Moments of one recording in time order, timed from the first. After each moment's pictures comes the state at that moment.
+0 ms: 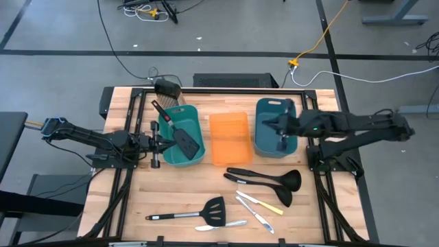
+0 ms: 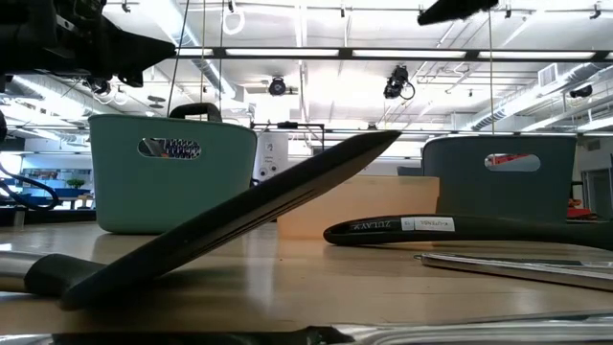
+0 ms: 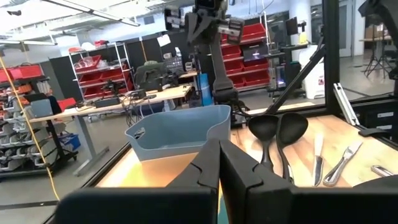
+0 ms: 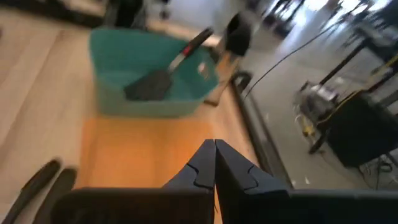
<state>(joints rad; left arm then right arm) -0.21 0.40 0.06 0.47 -0.31 0.20 0.10 0.96 1.03 -0.56 0.40 -0.23</state>
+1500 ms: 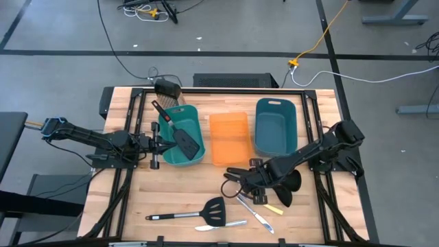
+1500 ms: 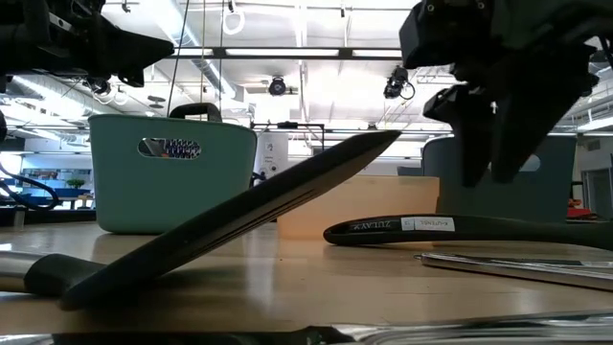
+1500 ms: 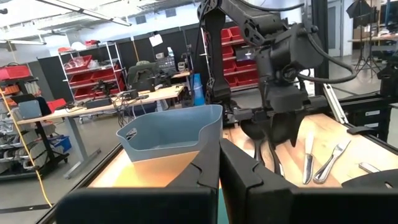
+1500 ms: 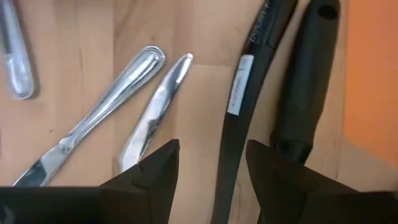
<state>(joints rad) -0.21 0.40 0.06 0.47 -0.28 0.19 0.41 1.74 1.16 -0.72 0.07 0.37</state>
